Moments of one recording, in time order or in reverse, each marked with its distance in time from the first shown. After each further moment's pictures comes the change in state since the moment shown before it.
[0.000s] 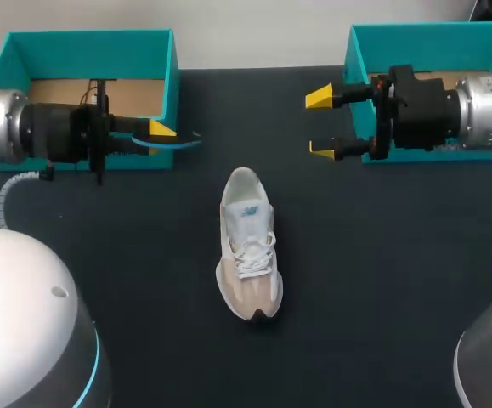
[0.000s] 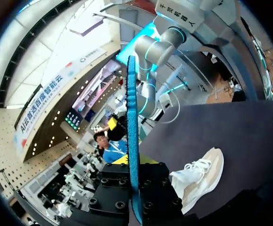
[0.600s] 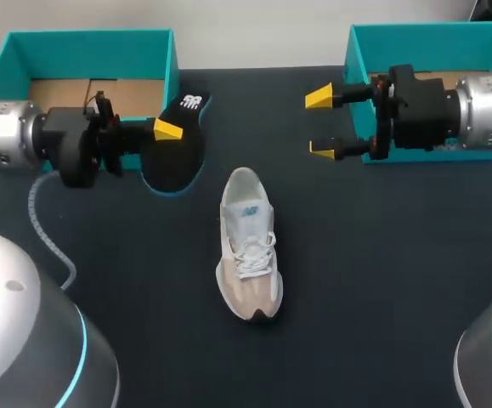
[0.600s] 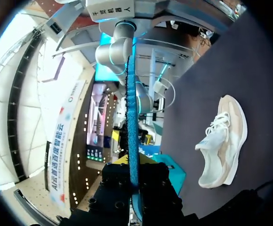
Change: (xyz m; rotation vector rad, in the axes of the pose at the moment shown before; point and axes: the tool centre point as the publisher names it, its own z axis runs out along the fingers) left arm -0.009 0.009 0.007 0.052 -0.090 0.582; right arm 0.000 0.000 0.000 0.000 0.000 0.000
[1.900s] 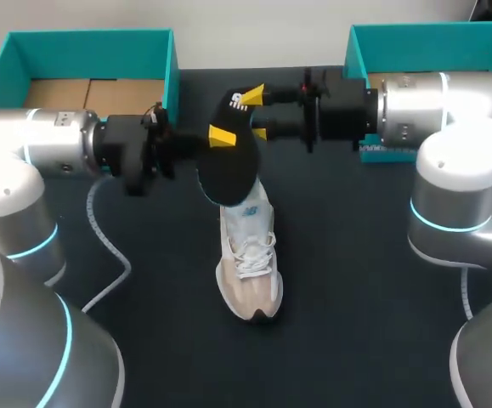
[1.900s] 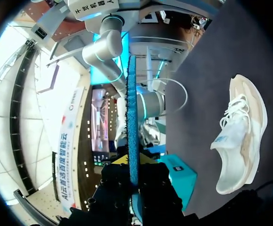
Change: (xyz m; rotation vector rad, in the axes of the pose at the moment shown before) left arm 0.017 0.010 0.070 0.019 -0.026 0.143; right arm -0.006 0.042 0.096 -0.065 0.036 0.159
